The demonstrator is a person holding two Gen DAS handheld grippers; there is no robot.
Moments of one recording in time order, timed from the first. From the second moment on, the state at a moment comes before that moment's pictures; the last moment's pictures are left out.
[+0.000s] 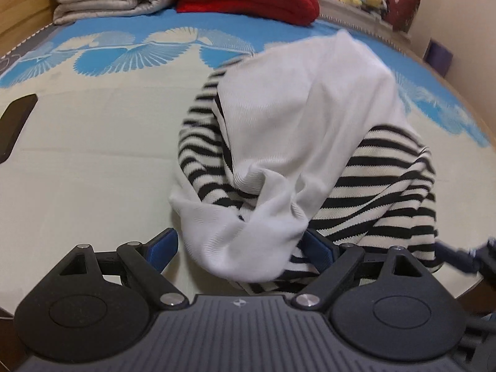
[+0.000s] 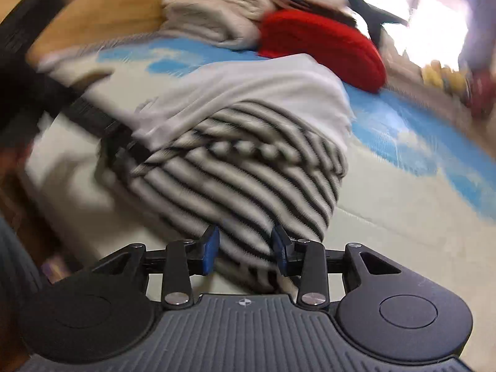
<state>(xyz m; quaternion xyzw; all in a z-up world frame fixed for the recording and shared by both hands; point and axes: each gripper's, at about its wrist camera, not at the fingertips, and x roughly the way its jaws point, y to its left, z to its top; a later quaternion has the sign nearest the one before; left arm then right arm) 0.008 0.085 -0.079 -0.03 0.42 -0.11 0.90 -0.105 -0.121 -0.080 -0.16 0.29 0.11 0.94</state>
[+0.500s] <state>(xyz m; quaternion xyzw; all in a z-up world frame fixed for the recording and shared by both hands) 0.049 0.072 -0.032 -0.13 0.41 -0.19 0.88 -0.083 -0.179 -0.059 0.01 0.33 0.15 0.93</state>
